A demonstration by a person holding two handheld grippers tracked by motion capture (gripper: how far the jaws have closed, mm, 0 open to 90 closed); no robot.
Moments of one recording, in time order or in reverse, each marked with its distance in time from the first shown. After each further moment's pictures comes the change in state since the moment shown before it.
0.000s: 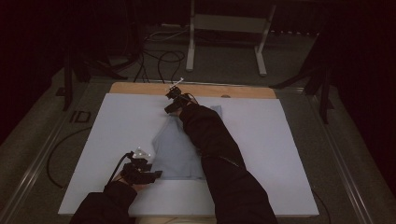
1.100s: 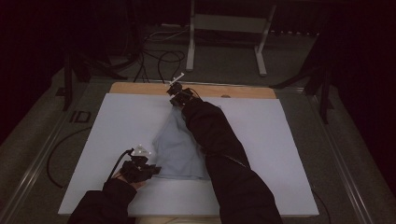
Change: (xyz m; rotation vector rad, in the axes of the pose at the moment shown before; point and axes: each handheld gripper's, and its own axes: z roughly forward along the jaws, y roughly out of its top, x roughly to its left) left arm -0.006 0.012 -0.014 -0.016 -0.064 0.047; right arm 0.000 0.012 -0.034 -0.052 -0.012 -0.104
